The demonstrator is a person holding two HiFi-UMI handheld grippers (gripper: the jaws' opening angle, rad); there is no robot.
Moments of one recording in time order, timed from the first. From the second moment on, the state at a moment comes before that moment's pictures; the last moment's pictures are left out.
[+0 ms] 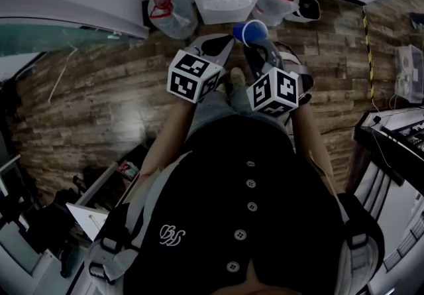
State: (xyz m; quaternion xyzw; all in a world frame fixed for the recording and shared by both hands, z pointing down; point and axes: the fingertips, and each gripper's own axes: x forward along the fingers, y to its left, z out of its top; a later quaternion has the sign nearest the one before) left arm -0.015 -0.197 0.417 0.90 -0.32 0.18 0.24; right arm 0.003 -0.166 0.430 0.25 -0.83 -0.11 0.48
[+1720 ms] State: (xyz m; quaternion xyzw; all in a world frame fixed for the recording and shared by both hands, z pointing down) left arm -0.020 -0.249 0.589 0.86 -0.36 0.21 0.31; right arm 0.009 -0.239 0.595 0.18 -0.81 -0.12 0.54
